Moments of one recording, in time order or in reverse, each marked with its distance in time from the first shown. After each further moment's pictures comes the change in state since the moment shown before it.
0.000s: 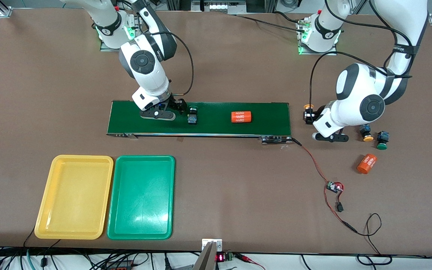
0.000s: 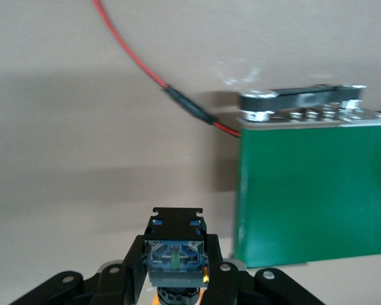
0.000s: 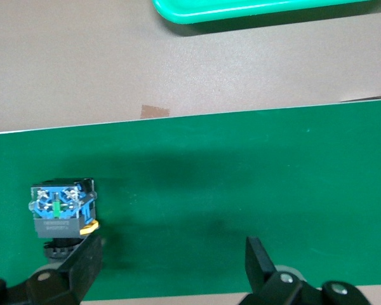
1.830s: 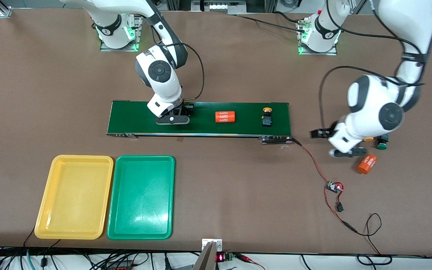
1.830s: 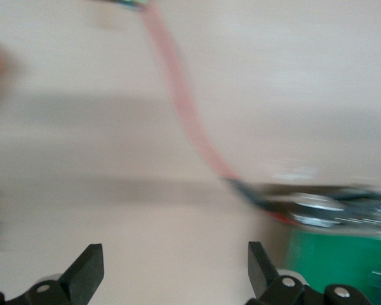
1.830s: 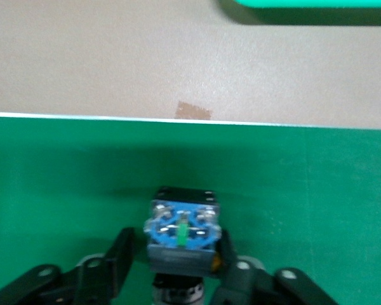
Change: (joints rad) left arm -0.036 0.080 0.195 0.109 0.156 0.098 -0.016; right arm 0.048 0.138 -0.005 0.066 -0.006 0.081 -0.081
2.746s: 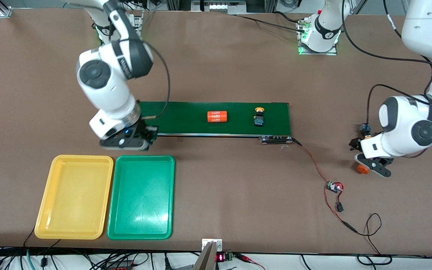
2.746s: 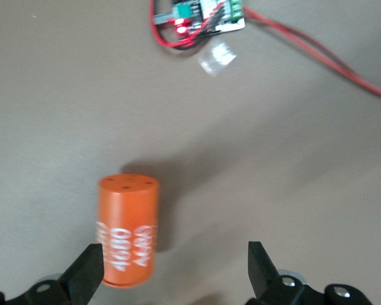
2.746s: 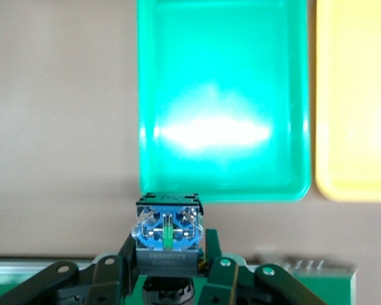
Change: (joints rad) left arm 0.183 0.208 0.007 0.165 0.120 0.156 0.818; right arm -0.246 0.016 -0.041 0.453 -0.050 -0.313 -0.209
